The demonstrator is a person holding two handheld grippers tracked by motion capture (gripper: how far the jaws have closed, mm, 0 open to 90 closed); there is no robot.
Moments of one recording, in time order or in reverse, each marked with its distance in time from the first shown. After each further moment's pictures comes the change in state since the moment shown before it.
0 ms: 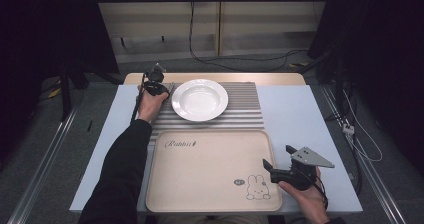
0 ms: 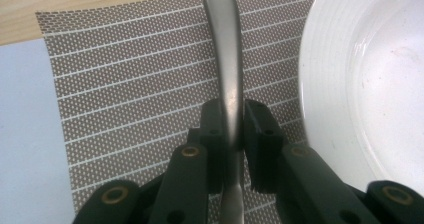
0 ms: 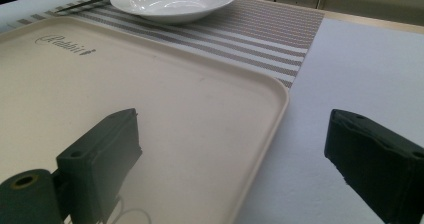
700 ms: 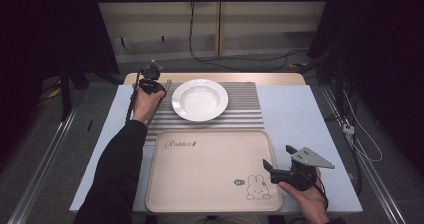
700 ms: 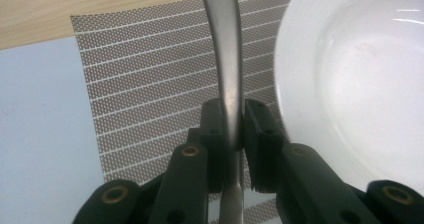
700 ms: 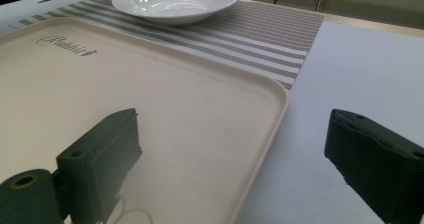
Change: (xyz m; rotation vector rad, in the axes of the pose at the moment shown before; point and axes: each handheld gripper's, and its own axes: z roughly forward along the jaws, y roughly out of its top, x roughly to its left) left arm -0.004 -0.003 -0.035 -0.003 -0.001 0.014; right arm 0.001 0.001 -0.002 -0.006 0.003 -0.009
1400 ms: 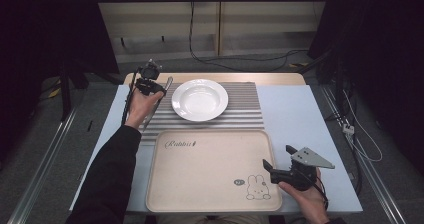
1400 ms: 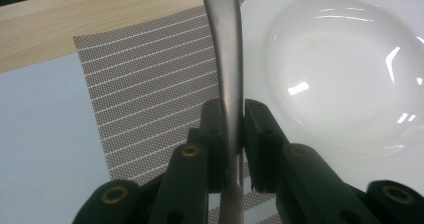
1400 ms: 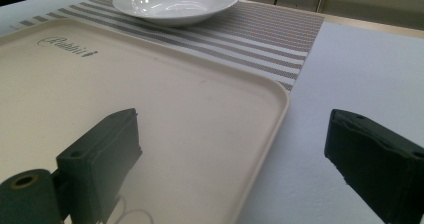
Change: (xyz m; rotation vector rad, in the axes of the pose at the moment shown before) left arm -0.018 -0.011 -0.042 -0.063 -0.028 0.095; right arm 0.000 0.000 0.000 -0.002 0.001 0.001
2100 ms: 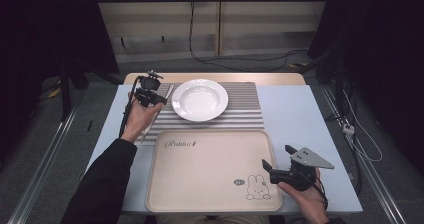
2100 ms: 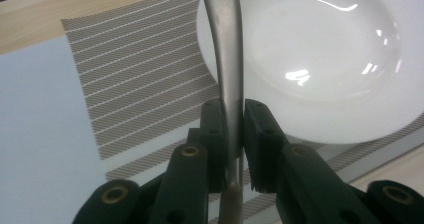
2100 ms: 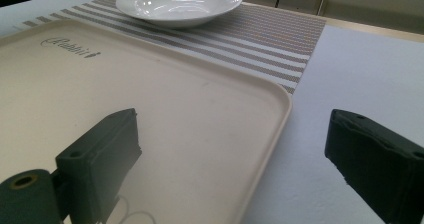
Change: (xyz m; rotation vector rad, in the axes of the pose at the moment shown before) left arm -0.027 -0.033 -0.021 -0.028 0.016 0.038; right arm 0.002 0.001 0.000 -0.007 0.003 -0.008
